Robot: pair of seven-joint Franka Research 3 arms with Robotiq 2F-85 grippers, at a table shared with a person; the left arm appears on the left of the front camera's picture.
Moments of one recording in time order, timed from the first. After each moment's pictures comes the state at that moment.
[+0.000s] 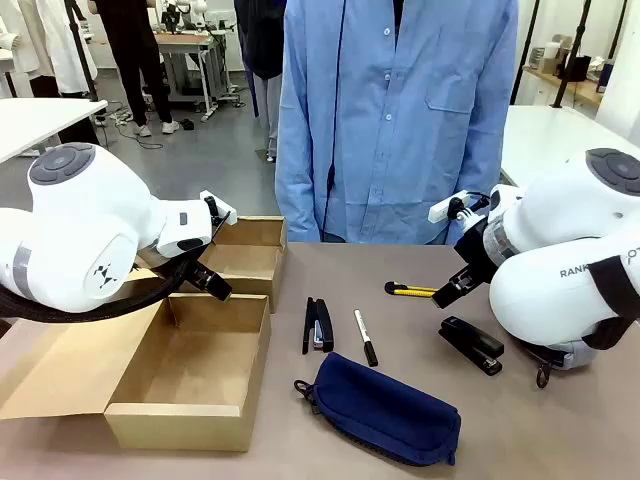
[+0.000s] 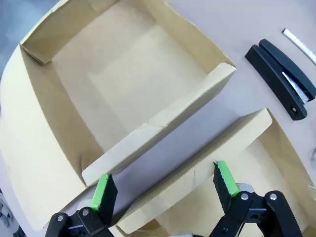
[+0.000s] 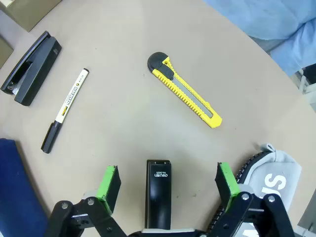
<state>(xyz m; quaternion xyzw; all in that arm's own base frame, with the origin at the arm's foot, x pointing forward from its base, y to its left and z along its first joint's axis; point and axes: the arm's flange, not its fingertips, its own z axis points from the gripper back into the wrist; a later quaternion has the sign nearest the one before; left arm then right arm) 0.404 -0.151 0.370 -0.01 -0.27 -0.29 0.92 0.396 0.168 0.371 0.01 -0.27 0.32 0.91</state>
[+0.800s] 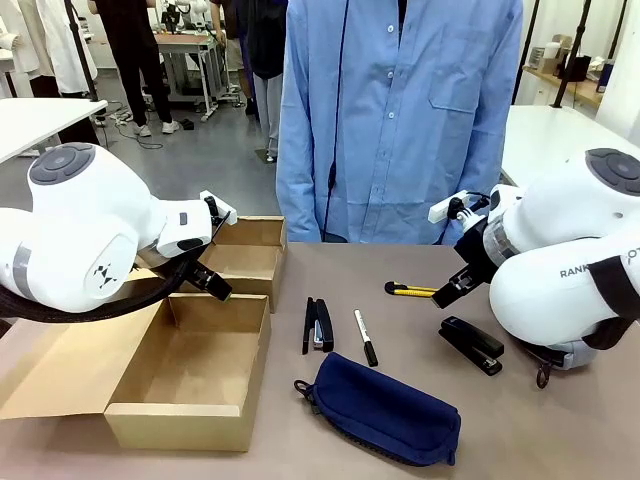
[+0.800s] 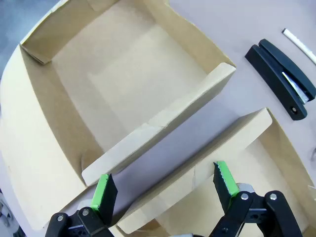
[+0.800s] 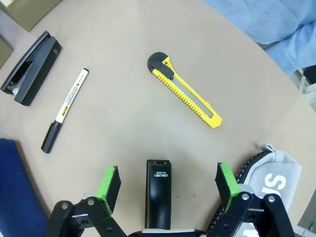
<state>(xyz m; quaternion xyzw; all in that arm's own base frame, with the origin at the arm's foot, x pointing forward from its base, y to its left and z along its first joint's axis) 0.404 -0.151 0.370 -0.01 -0.27 -0.29 0.92 0.396 0.168 0.370 0.01 -0.27 0.32 0.91</state>
